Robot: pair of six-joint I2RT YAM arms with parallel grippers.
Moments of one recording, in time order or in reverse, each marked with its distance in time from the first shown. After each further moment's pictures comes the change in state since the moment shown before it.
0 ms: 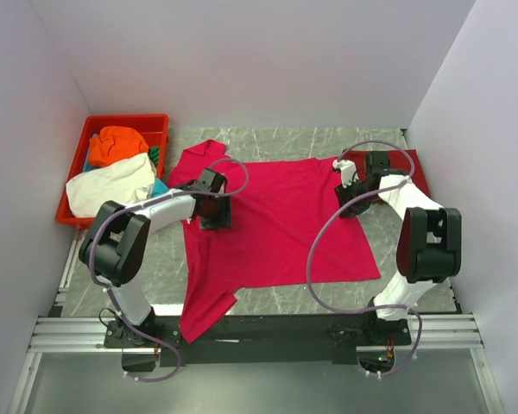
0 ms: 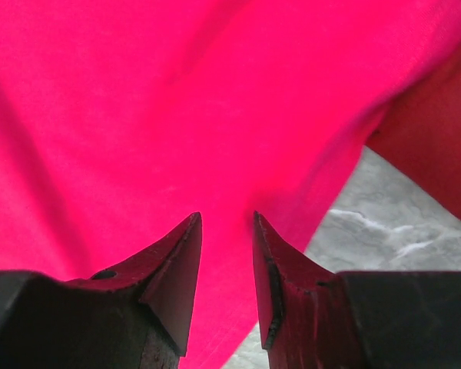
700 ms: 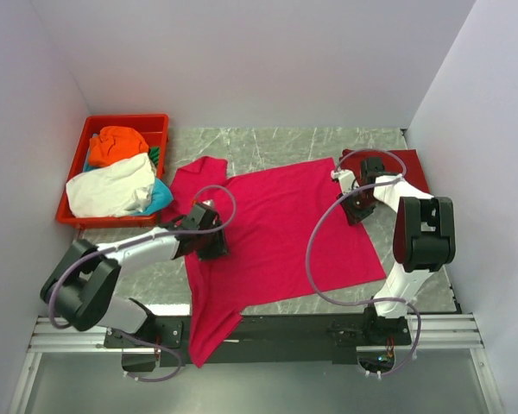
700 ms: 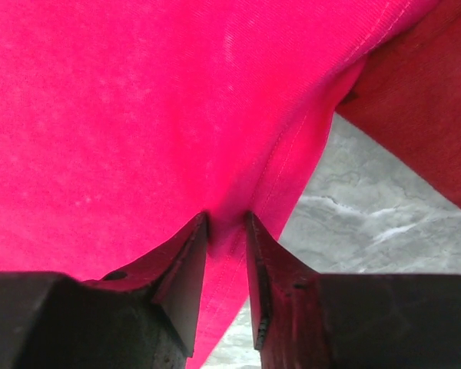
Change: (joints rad) left arm -0.110 -0.313 -0.409 0.172 -0.008 -0.254; right arm 0.000 0.118 -0.014 0.039 0.211 -0.037
